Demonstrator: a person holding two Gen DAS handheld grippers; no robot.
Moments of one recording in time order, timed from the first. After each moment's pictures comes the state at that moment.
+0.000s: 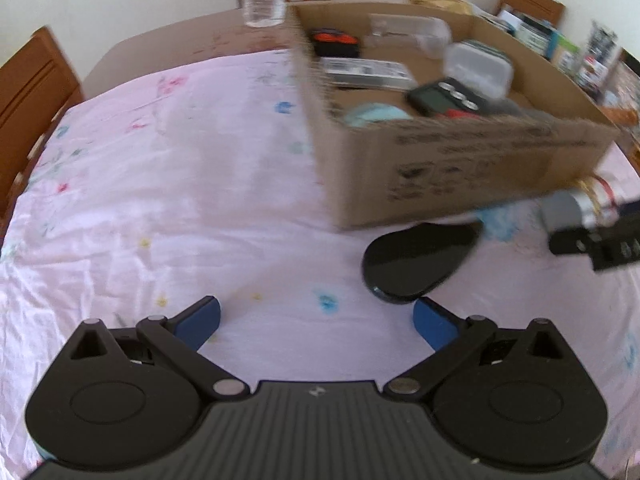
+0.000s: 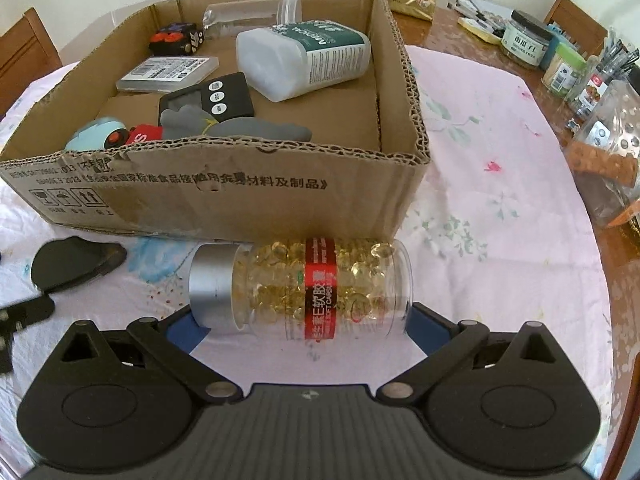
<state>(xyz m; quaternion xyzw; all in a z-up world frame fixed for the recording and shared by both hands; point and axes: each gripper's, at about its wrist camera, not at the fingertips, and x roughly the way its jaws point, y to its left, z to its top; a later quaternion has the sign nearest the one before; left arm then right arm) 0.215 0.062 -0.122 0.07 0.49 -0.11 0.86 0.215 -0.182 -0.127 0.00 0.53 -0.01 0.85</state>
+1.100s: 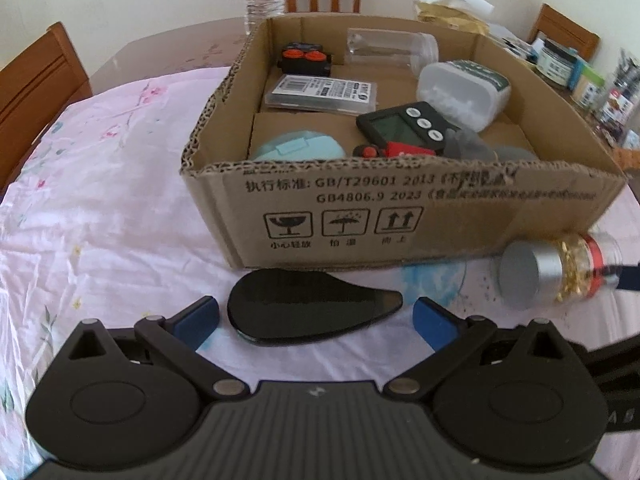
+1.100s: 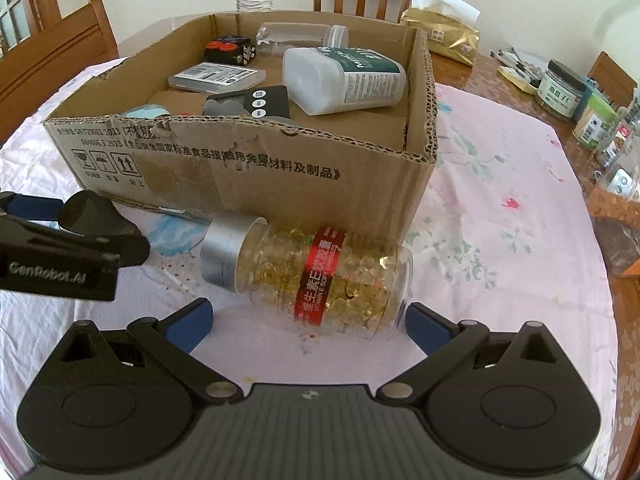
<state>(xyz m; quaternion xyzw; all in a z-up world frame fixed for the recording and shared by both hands) 0.220 -0.014 -0.125 0.03 0.48 -0.05 0.88 0.197 -0.195 -0.128 -0.05 0.48 0.07 0.87</state>
